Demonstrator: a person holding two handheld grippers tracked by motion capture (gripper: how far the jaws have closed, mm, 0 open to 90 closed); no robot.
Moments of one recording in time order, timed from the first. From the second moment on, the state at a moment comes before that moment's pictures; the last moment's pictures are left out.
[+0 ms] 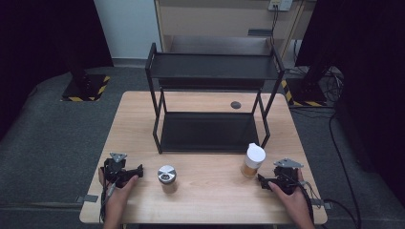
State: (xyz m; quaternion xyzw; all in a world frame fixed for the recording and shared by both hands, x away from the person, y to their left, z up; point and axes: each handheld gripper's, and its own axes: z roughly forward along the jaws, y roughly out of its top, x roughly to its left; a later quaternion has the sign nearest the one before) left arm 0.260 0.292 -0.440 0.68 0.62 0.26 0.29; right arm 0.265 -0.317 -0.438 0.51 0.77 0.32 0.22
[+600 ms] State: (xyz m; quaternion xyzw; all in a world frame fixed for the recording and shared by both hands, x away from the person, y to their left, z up) left arm 0.257 0.296 -0.440 0.69 0.61 0.25 0.29; right arm 0.265 -0.317 -0.438 0.51 0.77 0.32 0.22
